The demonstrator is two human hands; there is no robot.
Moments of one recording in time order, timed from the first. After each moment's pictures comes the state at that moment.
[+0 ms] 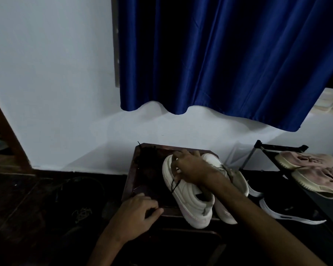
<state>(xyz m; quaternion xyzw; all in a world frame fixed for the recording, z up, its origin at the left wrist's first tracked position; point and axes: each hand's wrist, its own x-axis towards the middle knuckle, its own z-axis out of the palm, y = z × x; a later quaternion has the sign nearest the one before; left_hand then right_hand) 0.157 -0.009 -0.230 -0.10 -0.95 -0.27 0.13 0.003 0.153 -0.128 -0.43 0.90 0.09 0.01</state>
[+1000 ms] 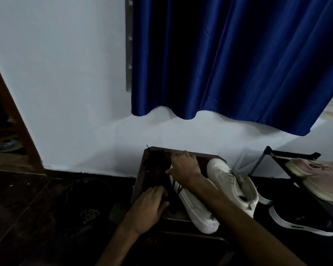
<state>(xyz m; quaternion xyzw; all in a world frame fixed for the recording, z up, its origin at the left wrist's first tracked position) 0.127 -0.009 -0.247 -0.08 -0.95 -0.24 0.16 0.007 0.099 -0.144 -0.31 0.95 0.07 -0.04</state>
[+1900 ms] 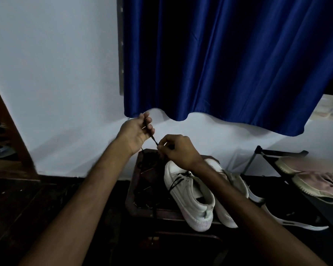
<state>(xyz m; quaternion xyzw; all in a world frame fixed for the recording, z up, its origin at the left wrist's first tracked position) 0.048 -0.047 -0.051 0.12 -0.39 -0.91 0.11 0.021 0.112 -0.076 -0.35 0.87 -0.35 -0.02</state>
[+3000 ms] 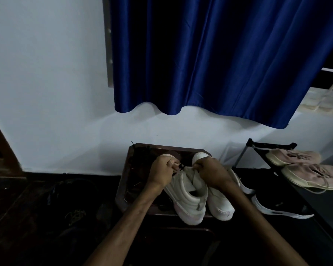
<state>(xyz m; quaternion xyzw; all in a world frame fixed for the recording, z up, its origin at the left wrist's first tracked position) 0.042 0.055 -0.178 0.07 -0.81 -0.57 0.15 0.009 0.216 -0.128 -0.16 0.97 -0.18 0.02</state>
